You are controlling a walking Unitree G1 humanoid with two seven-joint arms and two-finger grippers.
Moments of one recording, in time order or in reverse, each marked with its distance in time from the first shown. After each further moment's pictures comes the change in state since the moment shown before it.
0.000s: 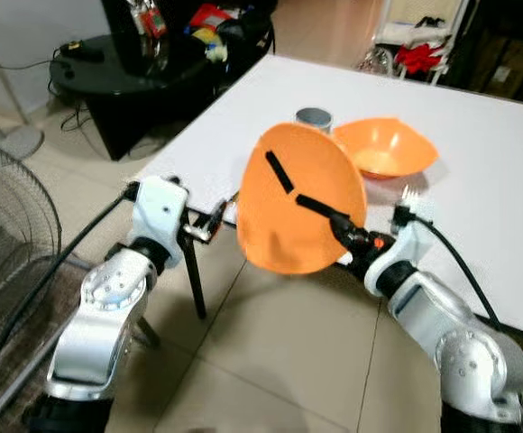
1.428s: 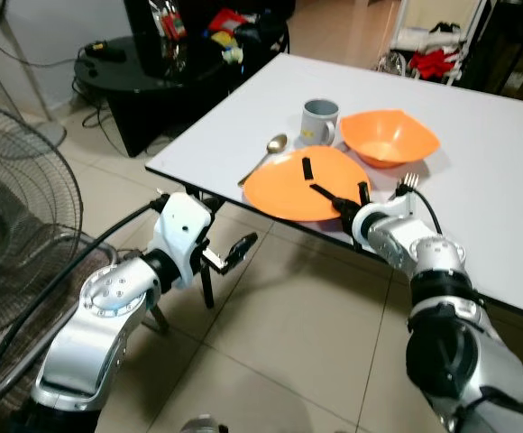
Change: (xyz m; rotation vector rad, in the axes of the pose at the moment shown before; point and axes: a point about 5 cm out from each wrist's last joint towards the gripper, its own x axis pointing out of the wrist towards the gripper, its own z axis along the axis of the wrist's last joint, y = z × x) left arm -0.007 -0.017 0.002 0.005 0.032 -0.271; right arm 0.098 -0.059 0.019 0.820 0.083 -0.267
